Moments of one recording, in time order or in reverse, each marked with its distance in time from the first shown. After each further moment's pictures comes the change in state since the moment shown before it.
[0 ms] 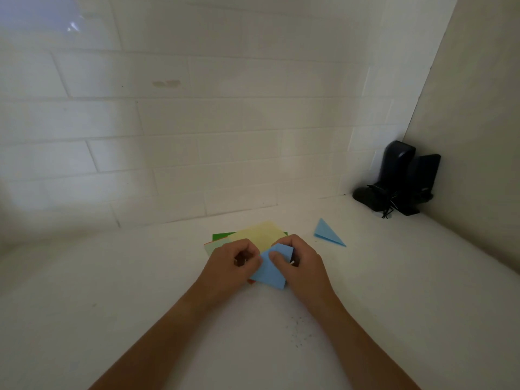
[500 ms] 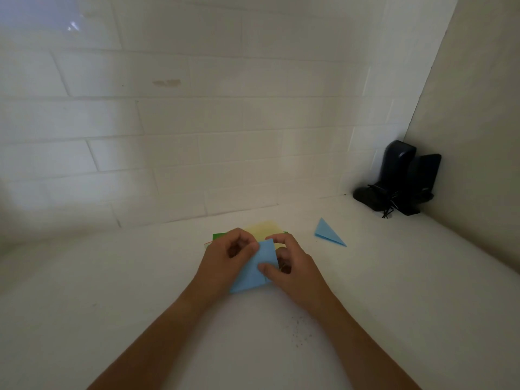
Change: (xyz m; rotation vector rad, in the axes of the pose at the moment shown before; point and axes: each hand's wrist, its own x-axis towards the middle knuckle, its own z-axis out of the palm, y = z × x) left_hand 0.001 0.004 -0.005 -0.120 0.105 0.009; right_hand -0.002 -0.003 0.002 -0.003 -0.198 -0.047
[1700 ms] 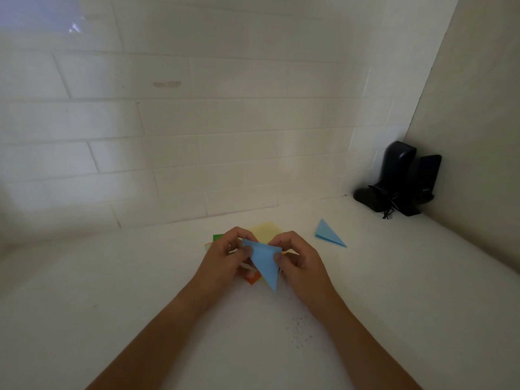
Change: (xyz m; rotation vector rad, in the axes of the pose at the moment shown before) left_hand 0.002 0.001 0.002 -0.367 -0.053 -0.175; right_hand 0.002 0.001 -0.004 0.129 0.134 -0.003
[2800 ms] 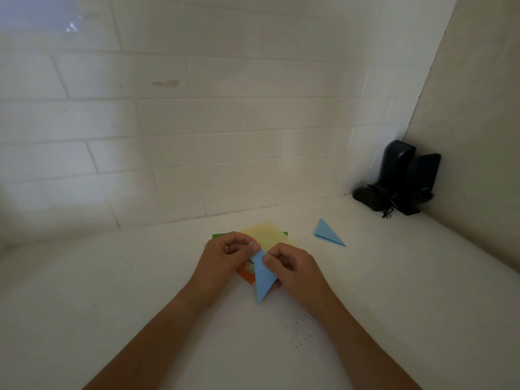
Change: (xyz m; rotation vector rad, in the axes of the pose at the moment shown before) left_hand 0.002 -0.004 -0.003 0.054 0.032 0.026; right_hand -0.001 -0.001 0.003 -0.096 -0.124 0.048
